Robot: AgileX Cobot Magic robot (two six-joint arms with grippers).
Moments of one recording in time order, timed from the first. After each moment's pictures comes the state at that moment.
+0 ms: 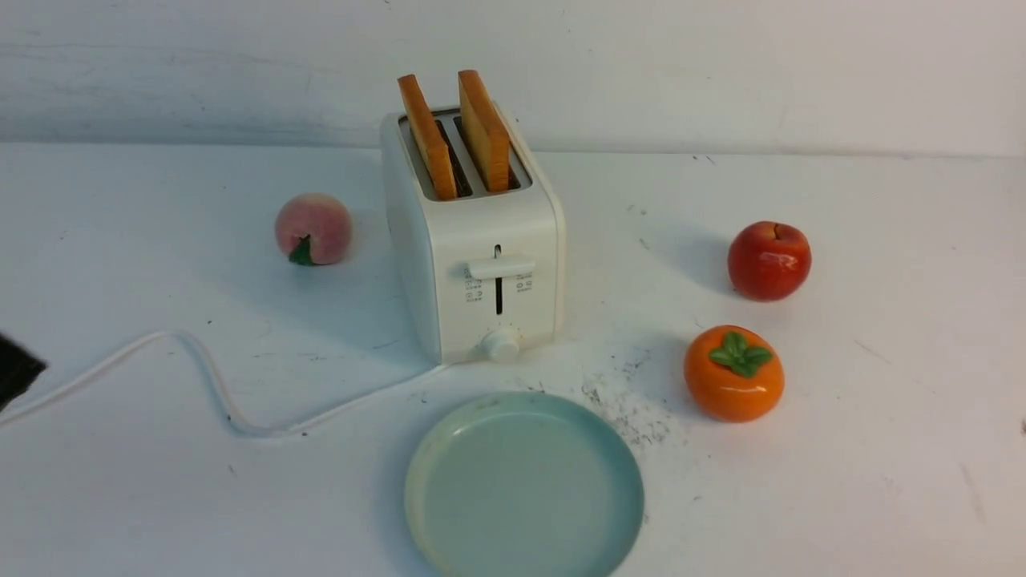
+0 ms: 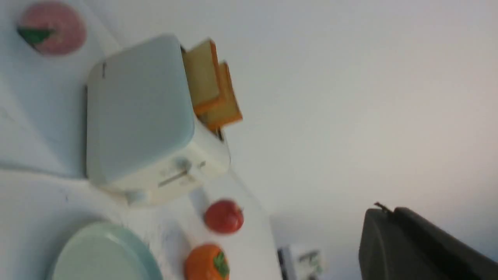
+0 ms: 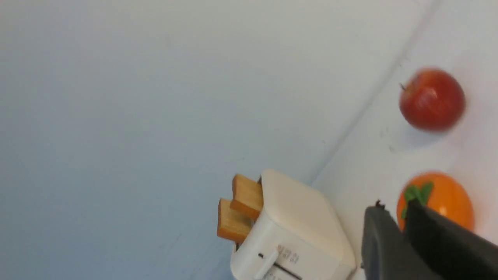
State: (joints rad) right arm 0.13 0.01 -0.07 0.76 0.03 0.24; left arm -0.16 0.37 -0.52 -0.72 0.34 -0.47
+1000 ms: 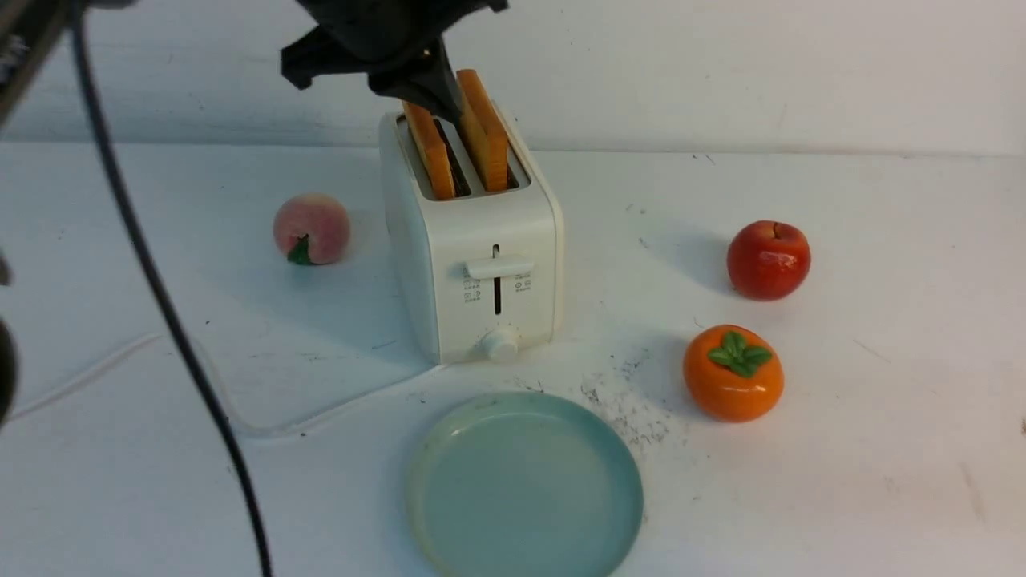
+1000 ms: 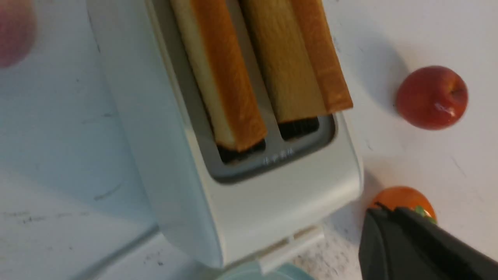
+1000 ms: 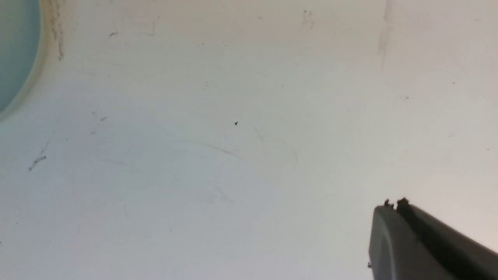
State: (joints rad) right arm 0.13 0.83 -0.76 -0.01 1.05 0.10; left arm -0.37 2.08 -2.37 -0.17 1.25 -0.47
